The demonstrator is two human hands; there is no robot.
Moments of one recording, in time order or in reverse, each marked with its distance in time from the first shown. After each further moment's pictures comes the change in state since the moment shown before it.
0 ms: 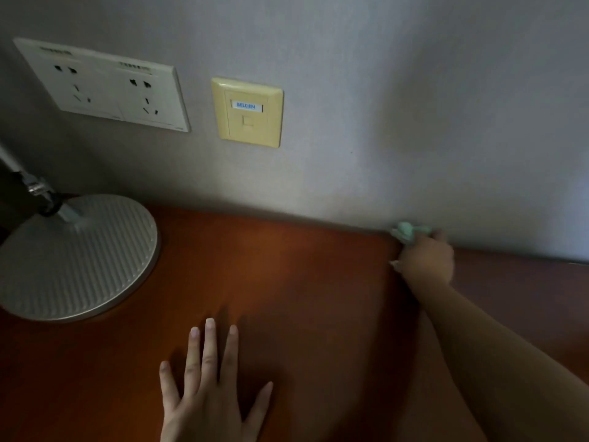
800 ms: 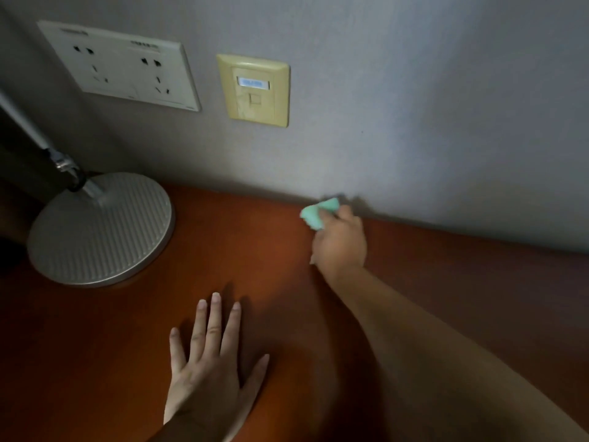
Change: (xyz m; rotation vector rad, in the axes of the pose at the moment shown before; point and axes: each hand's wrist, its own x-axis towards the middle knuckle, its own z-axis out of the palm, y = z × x) left_hand -0.007 -0.002 -0.006 0.085 -0.067 0.002; right_hand -0.077 -0.104 0.026 0.169 -0.117 -0.489
